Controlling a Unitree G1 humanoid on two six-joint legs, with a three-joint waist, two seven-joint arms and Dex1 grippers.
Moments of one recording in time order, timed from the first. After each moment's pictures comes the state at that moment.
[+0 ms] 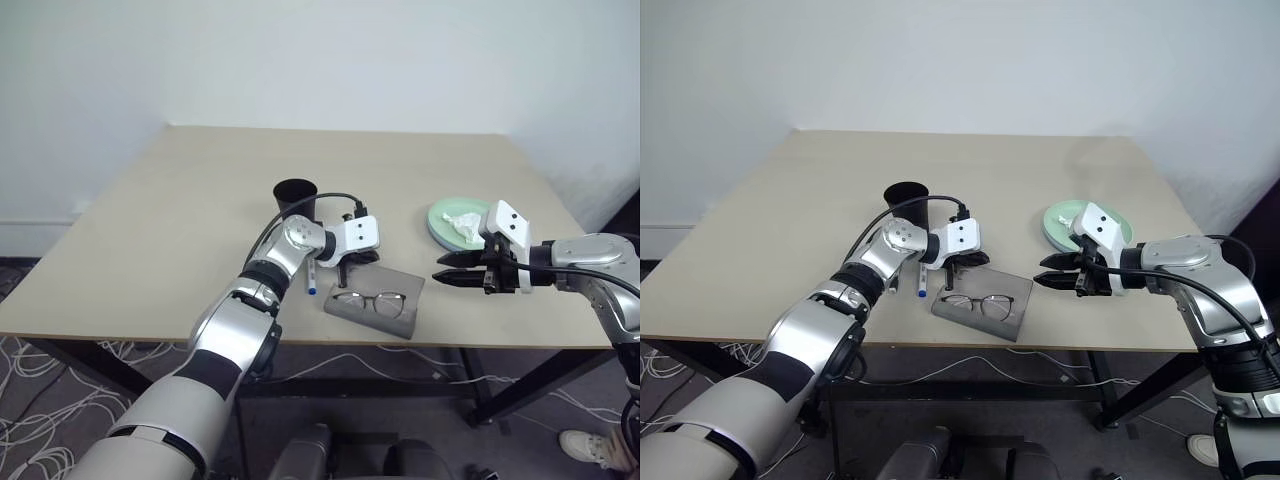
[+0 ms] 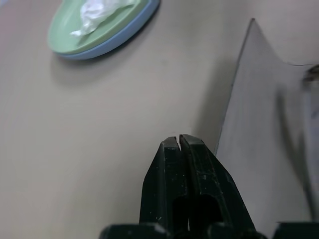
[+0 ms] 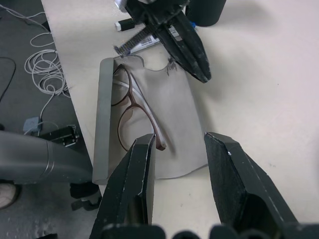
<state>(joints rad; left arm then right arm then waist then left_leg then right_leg) -1.14 0.15 -0.27 1.25 0.30 -0.33 -1.04 -0.51 -0.85 0.10 -0.13 0.39 0.71 1.11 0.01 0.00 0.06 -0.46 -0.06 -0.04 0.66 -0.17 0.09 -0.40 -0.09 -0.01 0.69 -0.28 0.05</state>
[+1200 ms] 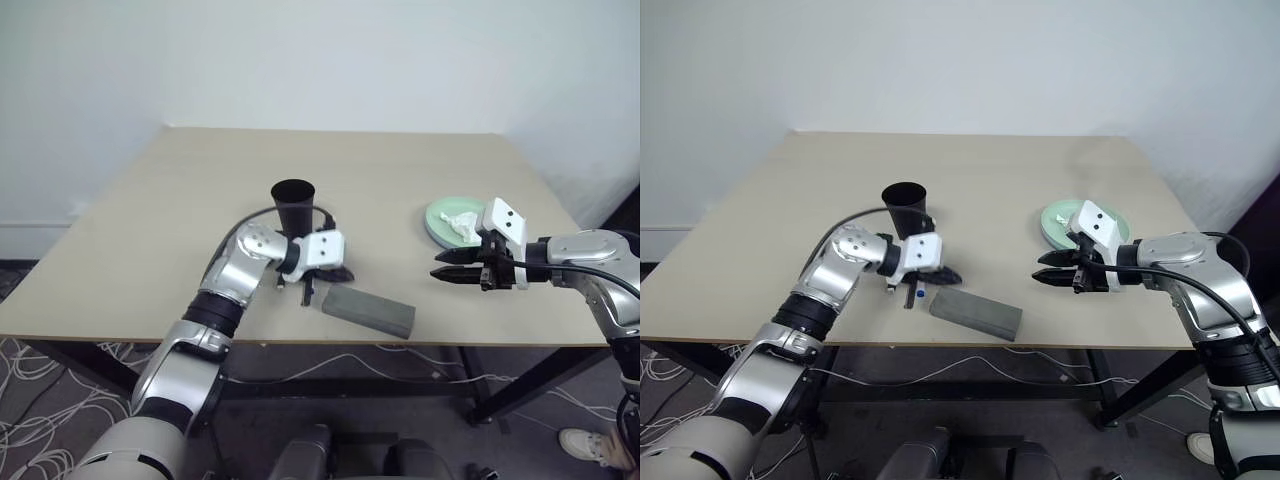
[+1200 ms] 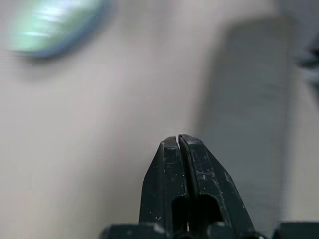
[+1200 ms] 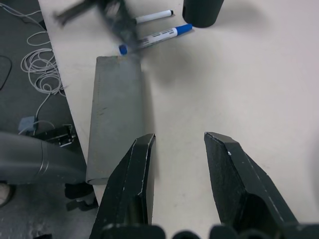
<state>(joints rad) -0.80 0.41 -0.22 0.46 0.13 0.03 -1.20 -0.54 -0.84 0.13 -0.09 0.37 0.68 1.12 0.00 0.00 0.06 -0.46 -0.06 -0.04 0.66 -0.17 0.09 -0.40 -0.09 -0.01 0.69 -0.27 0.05</state>
